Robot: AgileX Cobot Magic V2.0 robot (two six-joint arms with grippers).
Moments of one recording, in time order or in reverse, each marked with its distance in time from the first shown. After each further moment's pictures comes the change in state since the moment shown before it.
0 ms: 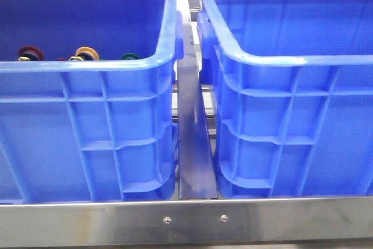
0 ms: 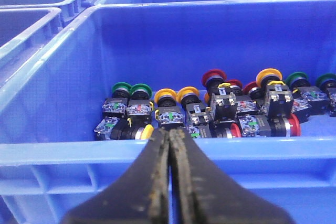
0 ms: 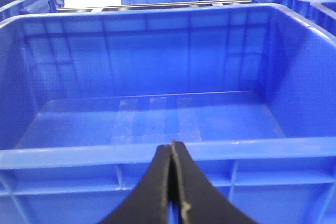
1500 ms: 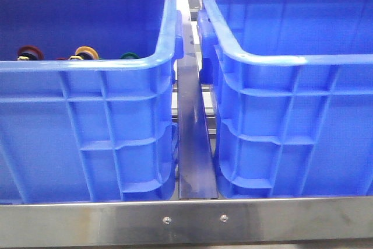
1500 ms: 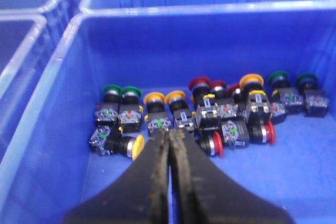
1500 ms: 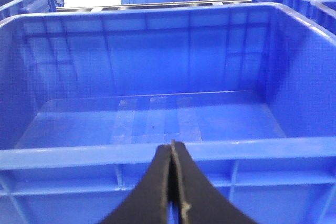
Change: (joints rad) left arm 0.000 0.382 -0.520 -0.006 0.398 0.000; right arm 0.000 0.000 0.000 0.000 0.000 0.000
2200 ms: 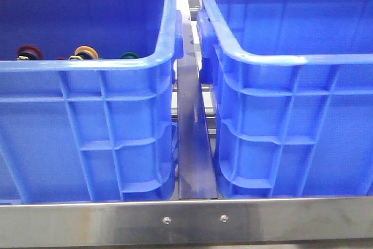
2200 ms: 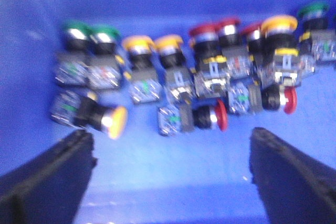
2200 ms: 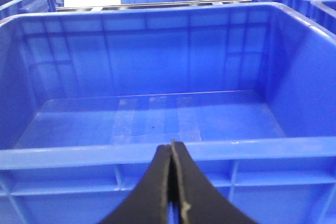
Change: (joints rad) left arm -0.002 0.817 -0.509 -0.041 0.266 0.000; right arm 0.000 0.000 0.000 0.000 0.000 0.000
